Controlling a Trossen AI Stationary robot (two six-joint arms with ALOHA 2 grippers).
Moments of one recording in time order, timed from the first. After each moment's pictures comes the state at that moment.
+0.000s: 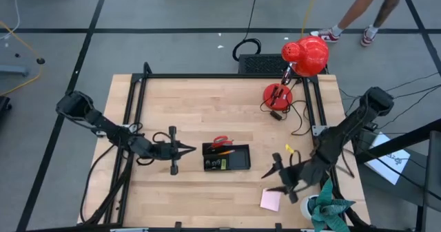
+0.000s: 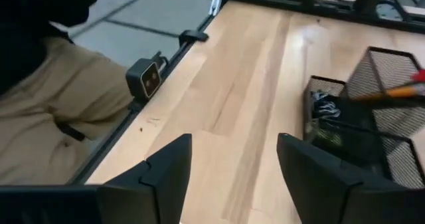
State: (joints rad) left arm -0.49 1.27 0.26 1.06 -0.52 0.31; right arm 0.78 1.17 0.54 0.15 0.40 0.20
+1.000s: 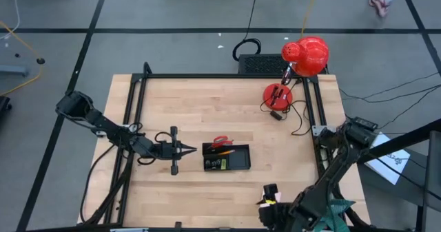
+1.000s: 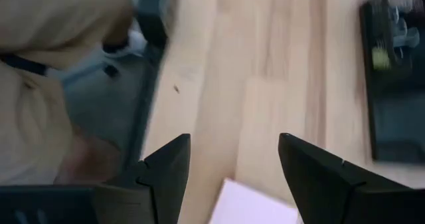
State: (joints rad) left arm -0.47 1.27 0.26 1.01 -0.49 0.28; right arm 0.91 1.84 1.42 -0.72 0.46 0.62
